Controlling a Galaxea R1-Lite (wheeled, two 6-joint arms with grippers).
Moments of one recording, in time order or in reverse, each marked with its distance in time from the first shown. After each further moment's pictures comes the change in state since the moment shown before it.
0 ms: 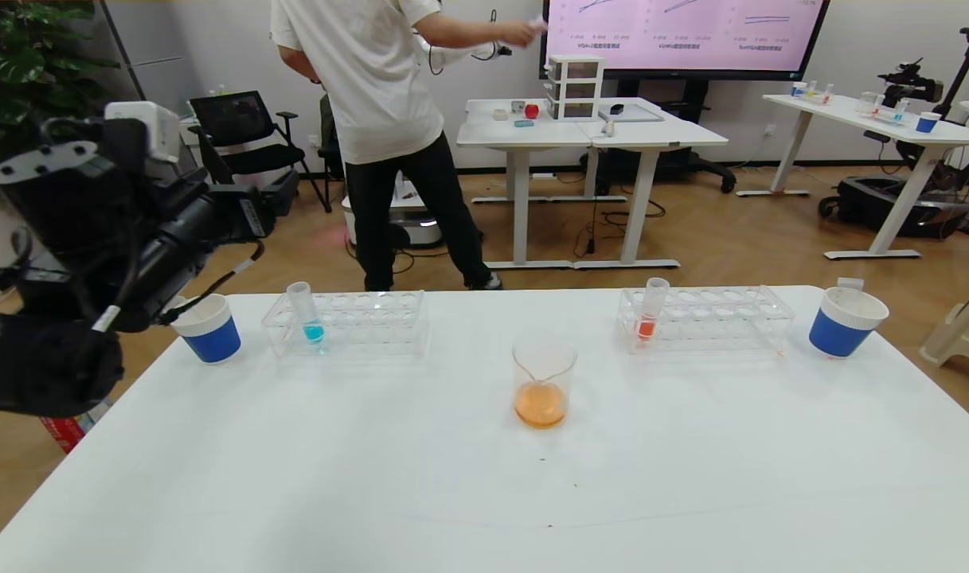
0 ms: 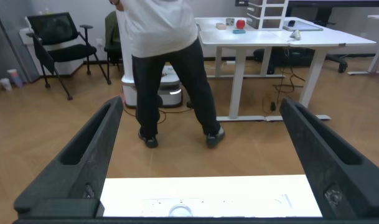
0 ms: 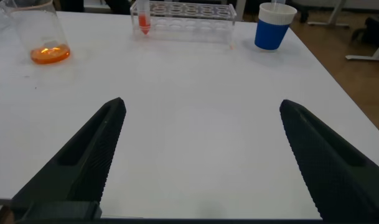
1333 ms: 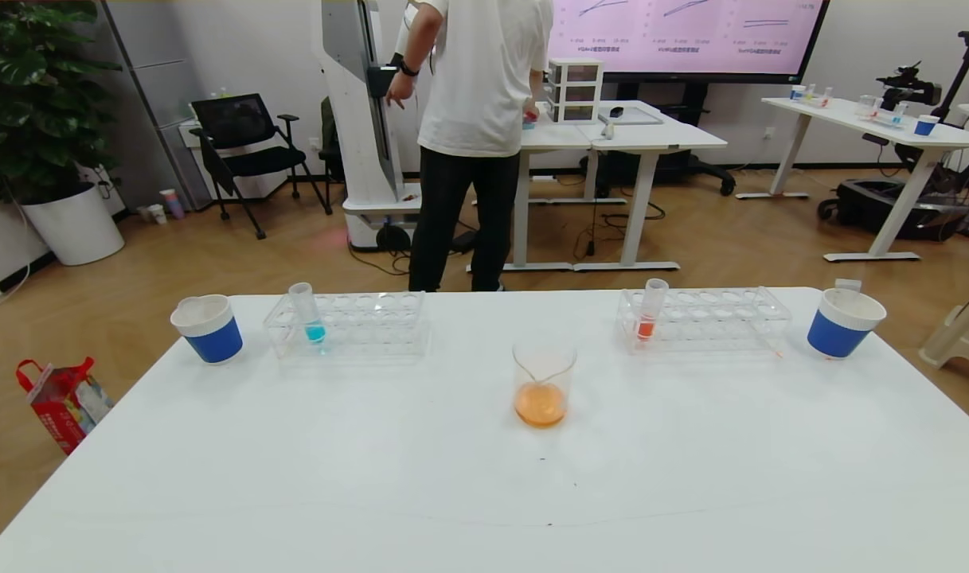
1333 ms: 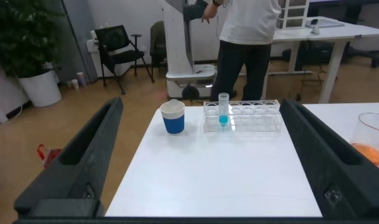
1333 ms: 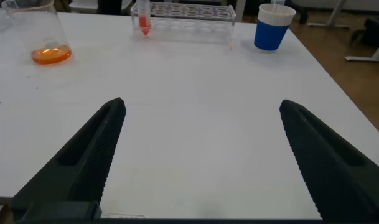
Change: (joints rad) left arm 0.072 -1.522 0.271 1.242 0.027 0.072; right arm 0.000 0.000 0.000 0.000 0.000 0.000
